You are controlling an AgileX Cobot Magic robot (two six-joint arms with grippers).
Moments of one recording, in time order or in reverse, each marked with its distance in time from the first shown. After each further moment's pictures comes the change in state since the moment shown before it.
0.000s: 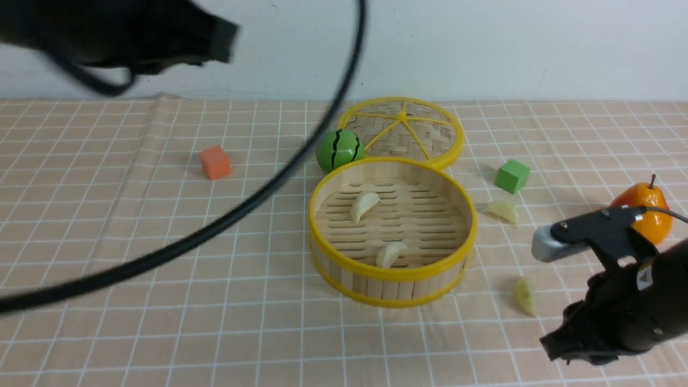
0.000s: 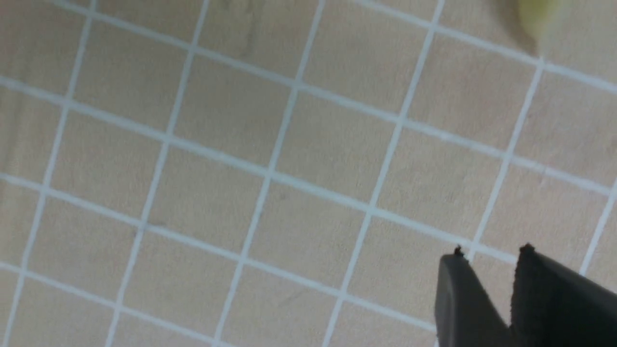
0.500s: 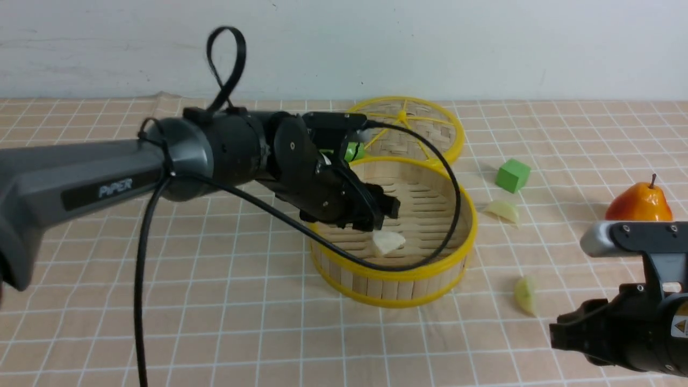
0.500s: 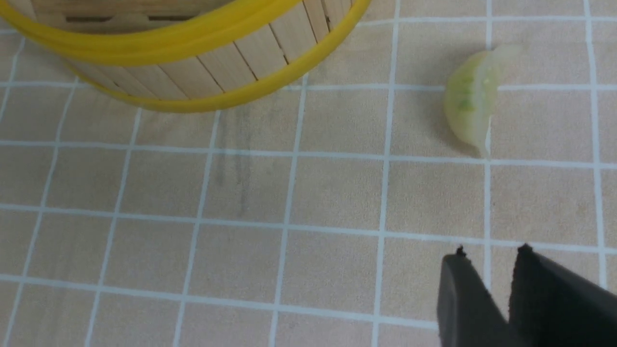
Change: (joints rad) right arm 0.000 -0.174 0.284 0.002 -0.451 0.235; left arm 0.000 0.777 -0.105 -0.434 -0.332 0.183
